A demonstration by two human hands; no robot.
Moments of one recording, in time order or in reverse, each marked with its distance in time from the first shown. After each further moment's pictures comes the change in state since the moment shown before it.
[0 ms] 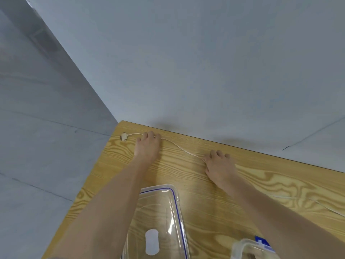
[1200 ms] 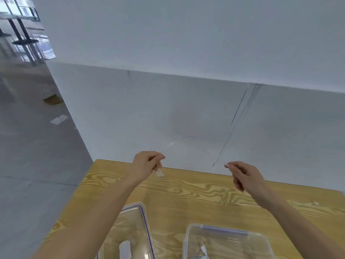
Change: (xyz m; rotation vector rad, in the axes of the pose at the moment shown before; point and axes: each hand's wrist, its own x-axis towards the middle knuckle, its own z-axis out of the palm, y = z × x) left_hand -0.147 0.076 -0.165 -1.208 0.118 0.287; right_hand -0.236 0.104 -0.137 1.289 0.427 0.386
